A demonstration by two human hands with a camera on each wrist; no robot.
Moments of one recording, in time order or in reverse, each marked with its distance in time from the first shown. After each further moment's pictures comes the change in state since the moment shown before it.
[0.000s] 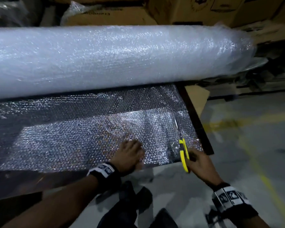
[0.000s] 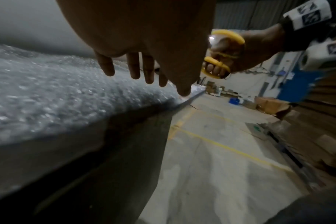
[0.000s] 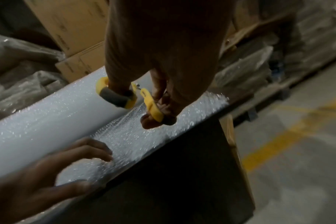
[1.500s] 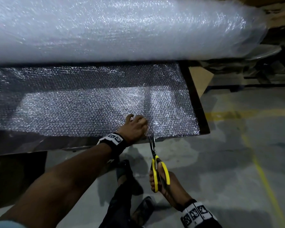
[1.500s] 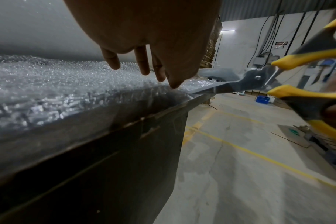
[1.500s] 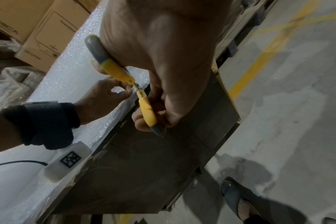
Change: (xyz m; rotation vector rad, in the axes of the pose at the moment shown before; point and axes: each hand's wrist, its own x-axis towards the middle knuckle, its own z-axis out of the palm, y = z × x) left_hand 0.020 0.032 0.013 0.108 0.279 0.017; right_hand -0.127 -0.023 0.095 0.851 -0.274 0.677
